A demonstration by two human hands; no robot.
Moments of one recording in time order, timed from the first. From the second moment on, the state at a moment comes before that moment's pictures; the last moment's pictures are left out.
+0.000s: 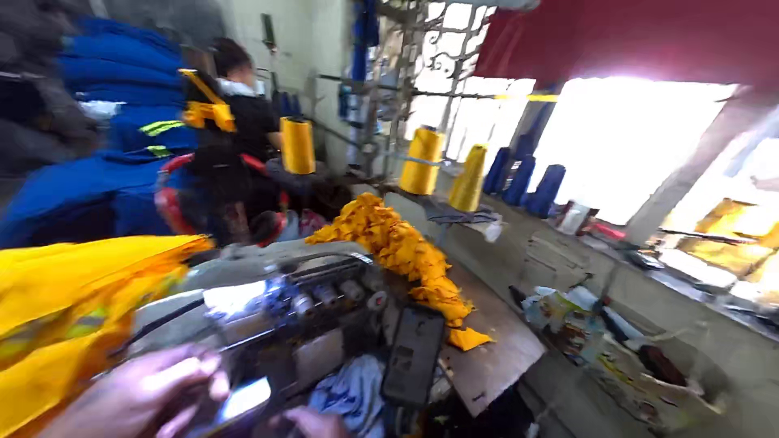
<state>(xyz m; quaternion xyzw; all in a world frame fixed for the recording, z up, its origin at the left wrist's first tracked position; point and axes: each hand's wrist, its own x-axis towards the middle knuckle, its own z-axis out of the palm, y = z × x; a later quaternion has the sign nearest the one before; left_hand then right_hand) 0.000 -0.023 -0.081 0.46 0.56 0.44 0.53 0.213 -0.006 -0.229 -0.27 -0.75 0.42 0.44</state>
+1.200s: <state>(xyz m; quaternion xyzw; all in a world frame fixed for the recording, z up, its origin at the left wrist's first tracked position) 0.011 -0.003 -0.128 0.54 0.80 0.25 -0.03 0.192 0.033 -0.194 -0.41 -0.68 0.24 0.56</state>
